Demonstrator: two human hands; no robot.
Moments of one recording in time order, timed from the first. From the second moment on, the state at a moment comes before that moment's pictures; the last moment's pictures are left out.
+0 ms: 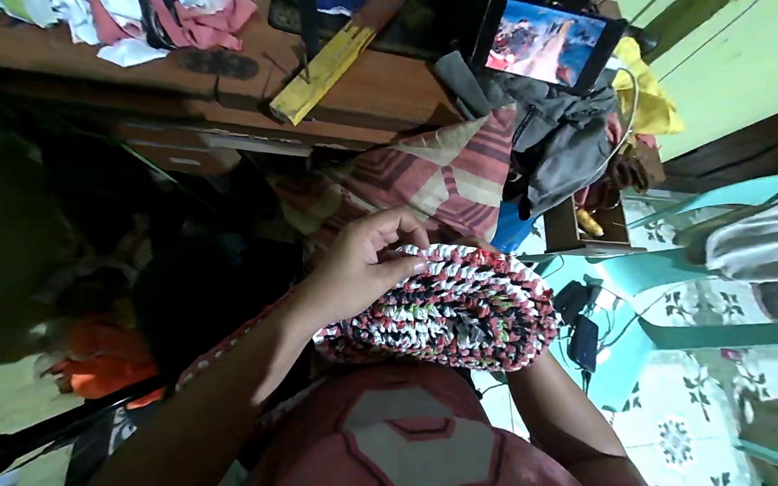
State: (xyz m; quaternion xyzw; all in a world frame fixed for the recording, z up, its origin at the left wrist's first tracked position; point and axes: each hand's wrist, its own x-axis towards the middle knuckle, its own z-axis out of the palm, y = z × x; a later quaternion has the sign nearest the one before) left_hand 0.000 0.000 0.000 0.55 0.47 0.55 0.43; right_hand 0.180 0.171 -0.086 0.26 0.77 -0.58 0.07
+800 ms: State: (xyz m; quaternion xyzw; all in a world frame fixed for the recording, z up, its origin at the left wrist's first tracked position) left_hand 0.000 -0.001 -0.002 0.56 0.46 0.53 0.44; right_hand 0.202 0.131 -0.040 0.15 0.76 -0.60 -0.22
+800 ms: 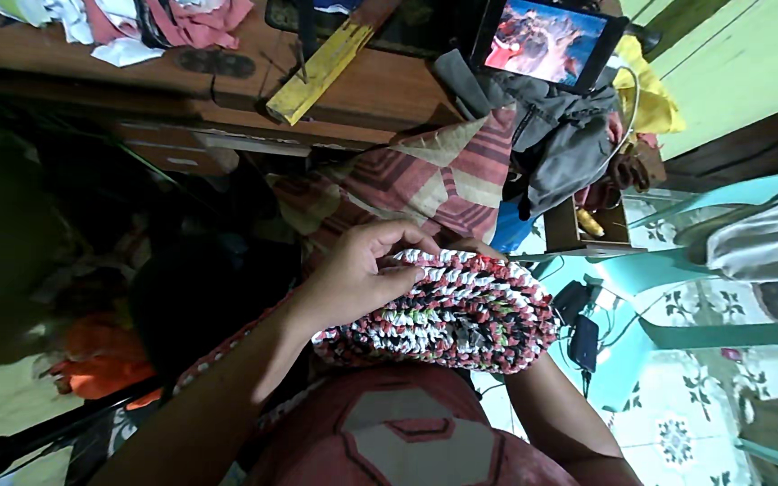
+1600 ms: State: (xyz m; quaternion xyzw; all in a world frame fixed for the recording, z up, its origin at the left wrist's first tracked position) left_hand 0.000 0.000 -0.006 0.56 0.44 0.53 0.45; right_hand 0.210 0.140 -0.055 0.12 0.67 -0.71 -0.19
